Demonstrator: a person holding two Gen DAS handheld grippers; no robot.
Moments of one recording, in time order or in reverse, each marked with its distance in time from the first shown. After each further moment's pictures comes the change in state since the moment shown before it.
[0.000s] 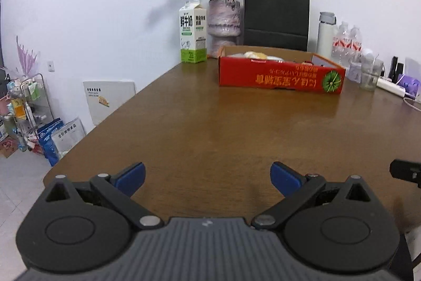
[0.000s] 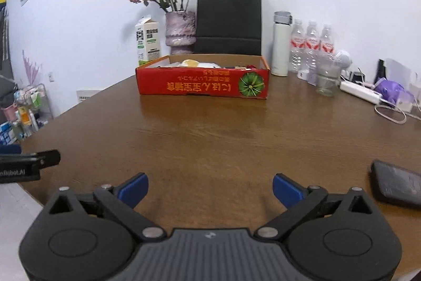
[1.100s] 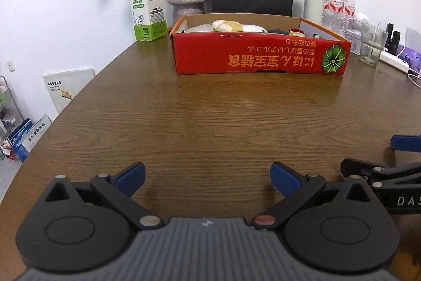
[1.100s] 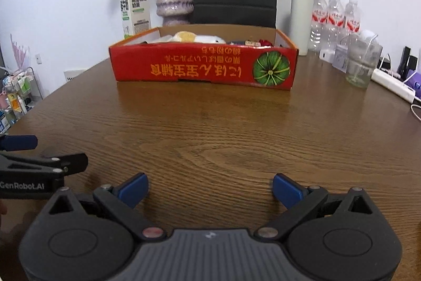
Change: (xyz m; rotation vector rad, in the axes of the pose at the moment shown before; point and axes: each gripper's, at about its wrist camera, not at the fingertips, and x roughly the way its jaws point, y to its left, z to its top) left arm 0.133 -0.043 0.054 0.103 0.161 -0.089; right arm 0.138 0.000 0.050 -0.011 0.154 -0.006
